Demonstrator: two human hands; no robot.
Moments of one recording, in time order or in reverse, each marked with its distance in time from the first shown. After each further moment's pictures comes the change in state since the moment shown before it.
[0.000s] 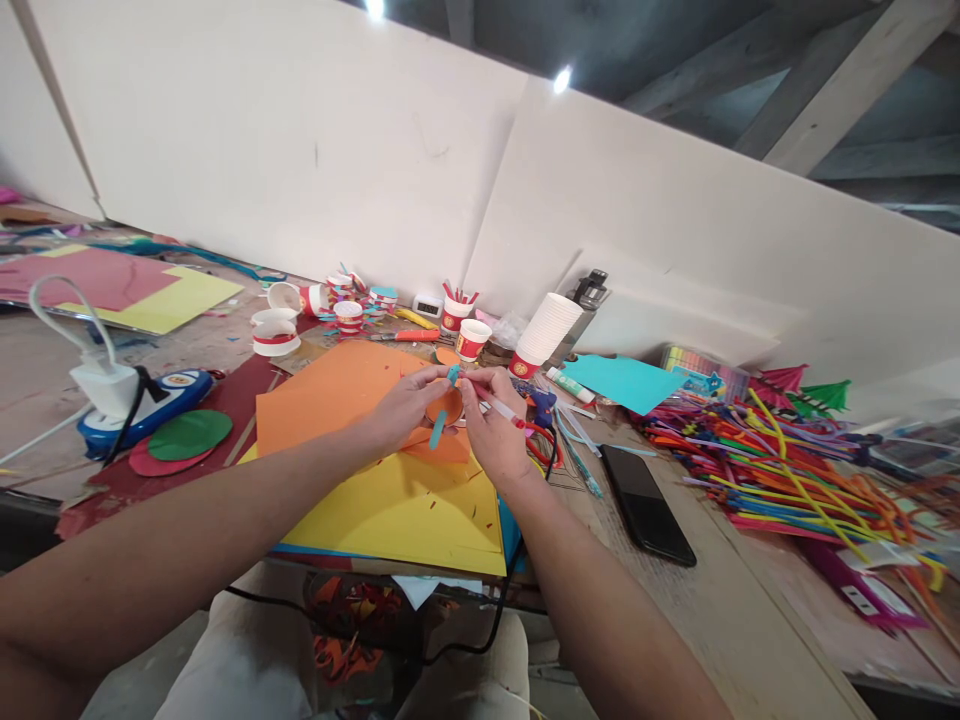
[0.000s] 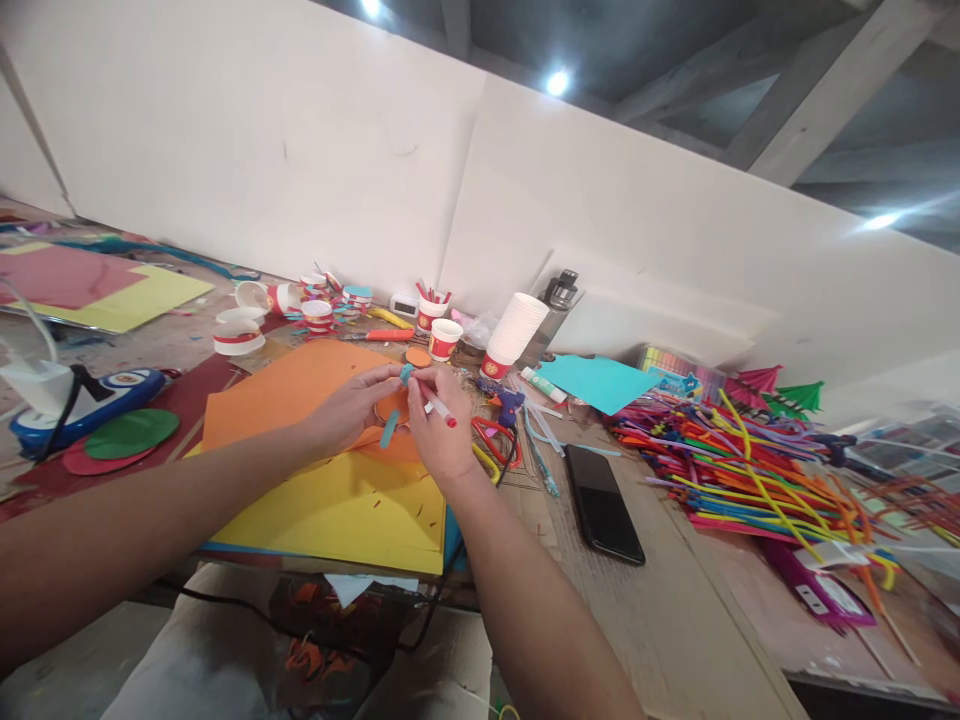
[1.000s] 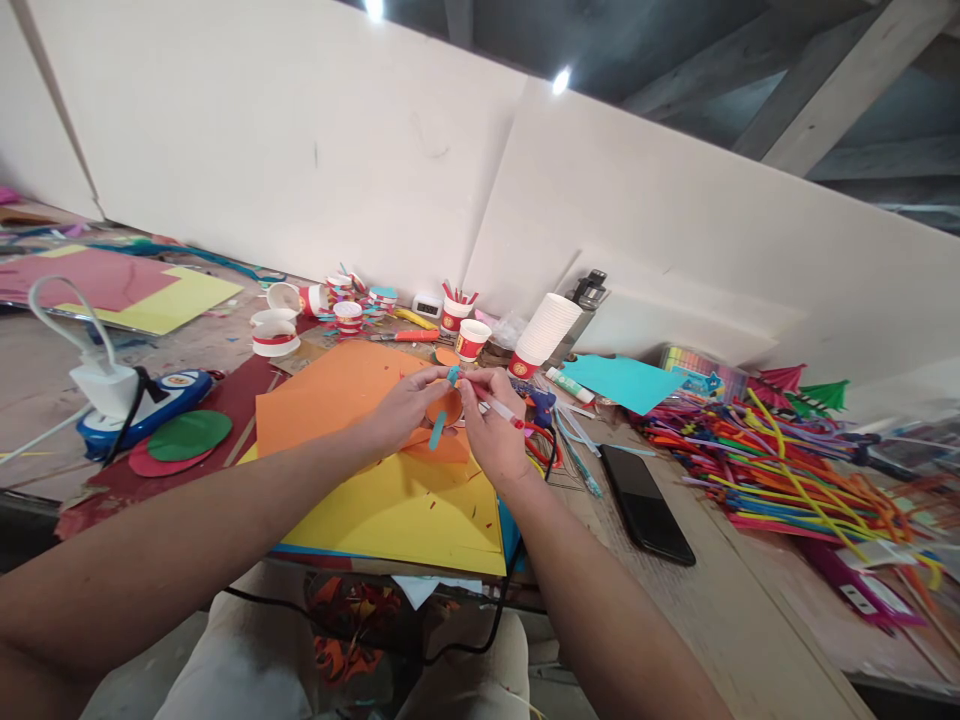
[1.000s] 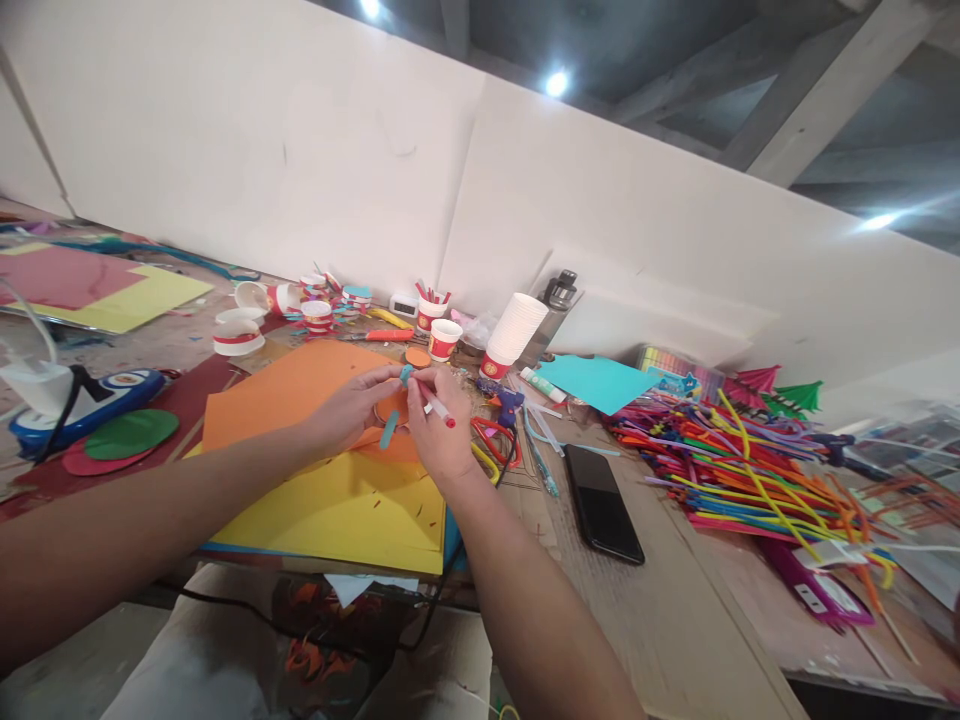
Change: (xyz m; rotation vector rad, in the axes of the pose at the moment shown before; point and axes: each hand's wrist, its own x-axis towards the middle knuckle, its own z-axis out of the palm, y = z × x) left_hand 0.001 -0.002 -0.001 0.005 -0.012 0.004; right_hand 0.000 0.000 0.000 -0.008 0.019 -0.025
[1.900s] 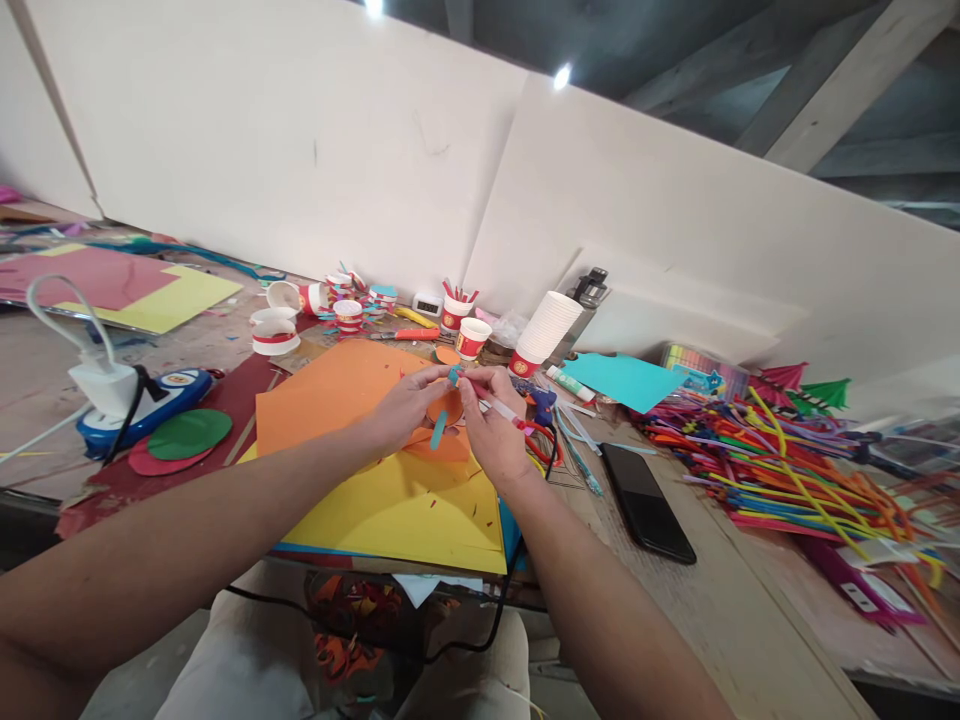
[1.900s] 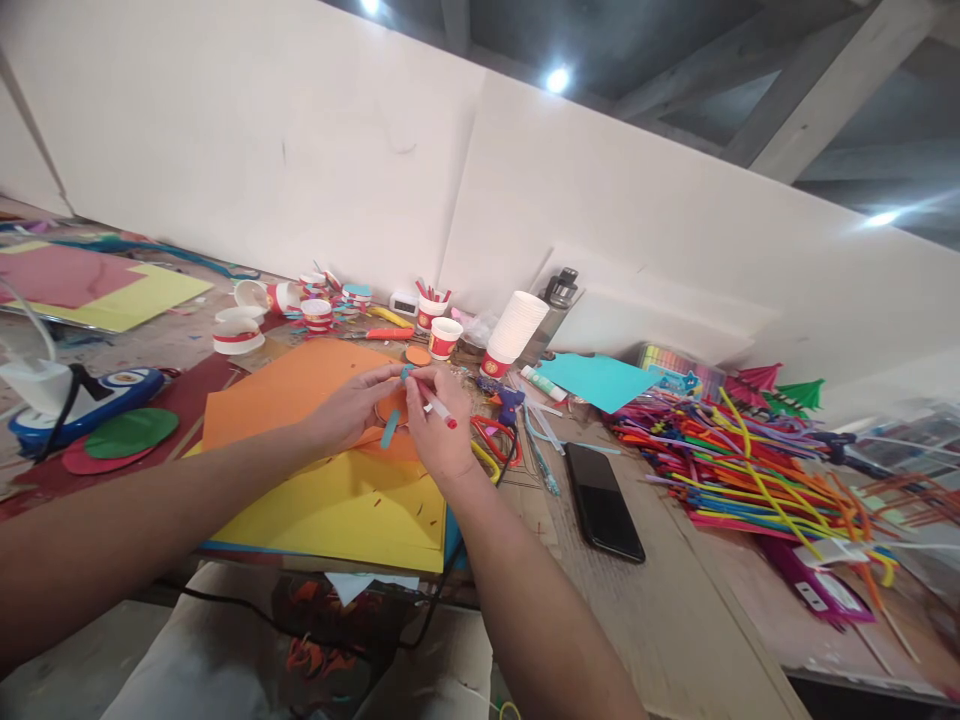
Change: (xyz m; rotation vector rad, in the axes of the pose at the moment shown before) left_hand -0.001 0.001 0.002 -0.030 -0.004 -0.026; right_hand -0.001 -0.004 -0.002 0.024 -0.004 0.031
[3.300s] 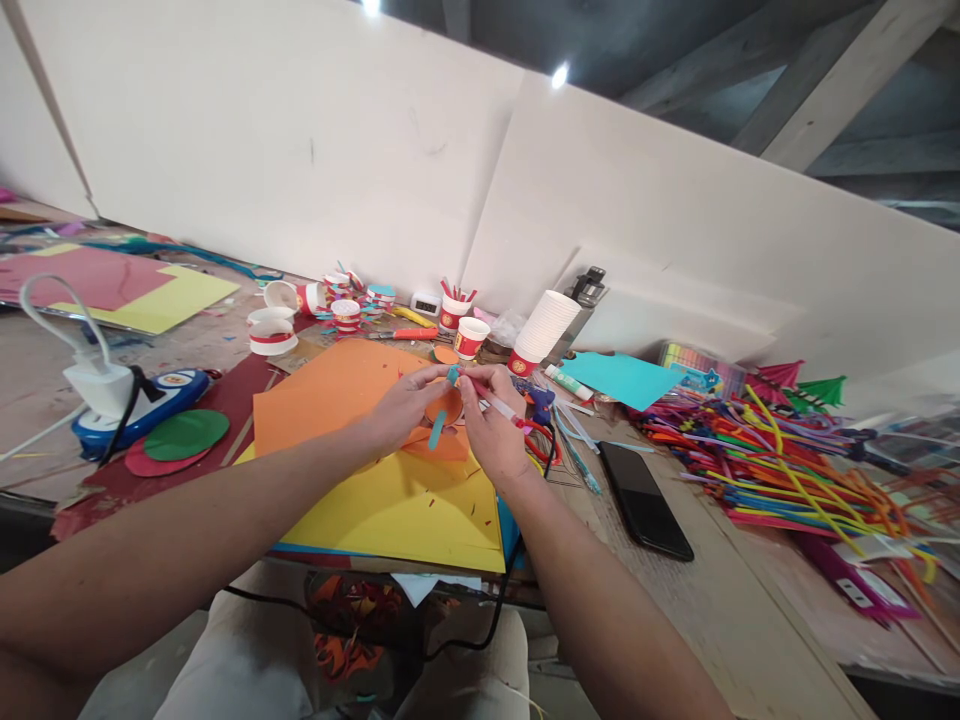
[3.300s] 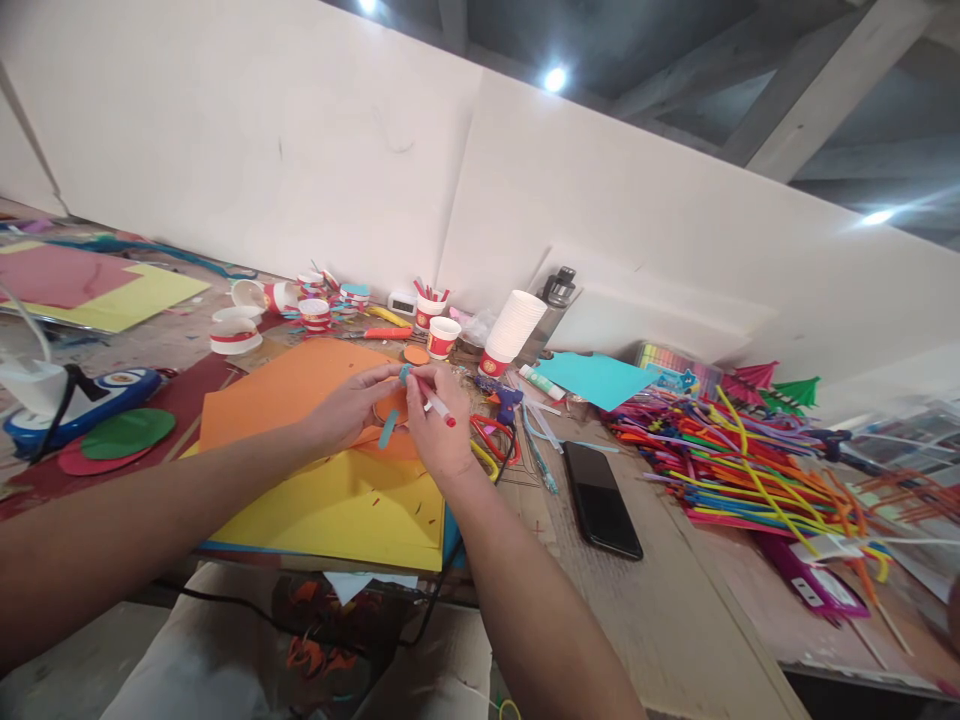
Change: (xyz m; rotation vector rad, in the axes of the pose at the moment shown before) left_hand 0.000 -0.001 0.000 0.004 0.015 0.009; right_hand 0.000 0.000 -0.001 -0.016 0.002 0.003
